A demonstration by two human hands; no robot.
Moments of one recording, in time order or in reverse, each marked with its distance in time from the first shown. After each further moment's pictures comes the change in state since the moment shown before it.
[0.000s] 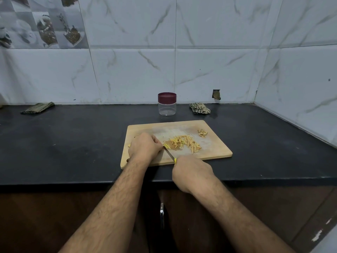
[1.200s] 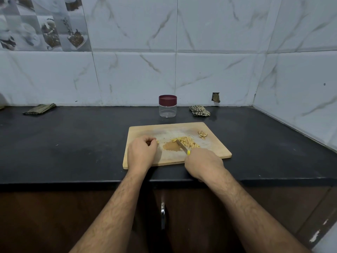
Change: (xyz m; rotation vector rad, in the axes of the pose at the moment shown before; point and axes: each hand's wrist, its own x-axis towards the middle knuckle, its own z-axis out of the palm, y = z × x) left_hand -0.027 -0.016 -0.006 -0.345 0.230 0.120; right_hand 0.014 0.022 -0.013 0.043 0.128 0.087
